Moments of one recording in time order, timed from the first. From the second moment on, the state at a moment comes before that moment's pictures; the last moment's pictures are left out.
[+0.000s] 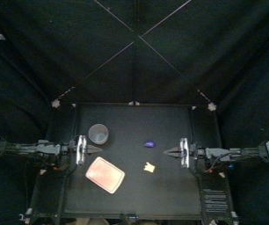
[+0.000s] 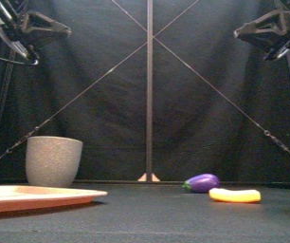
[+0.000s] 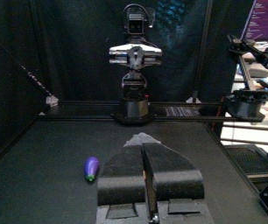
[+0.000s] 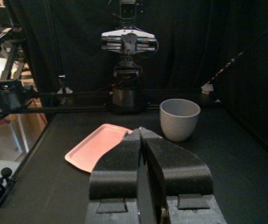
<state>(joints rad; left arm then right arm) 0.00 -0.96 1.19 0.00 -0.29 0.00 0.00 -0.96 1.17 0.00 -0.30 0.00</state>
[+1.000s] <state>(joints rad) 0.06 -0.95 1.19 0.00 -0.29 0.00 -0.16 -0.46 0.92 0.23 0.34 0.02</state>
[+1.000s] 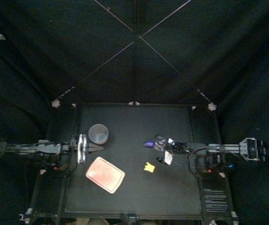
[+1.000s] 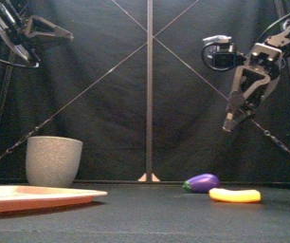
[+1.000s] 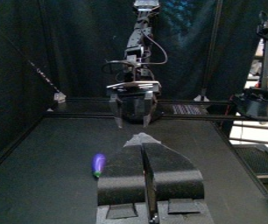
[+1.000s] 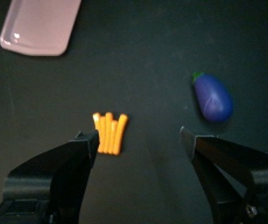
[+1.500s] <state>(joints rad) 0.10 -0.95 1.19 0.00 -0.29 0.00 -0.07 -0.20 0.74 0.32 0.69 0.18</state>
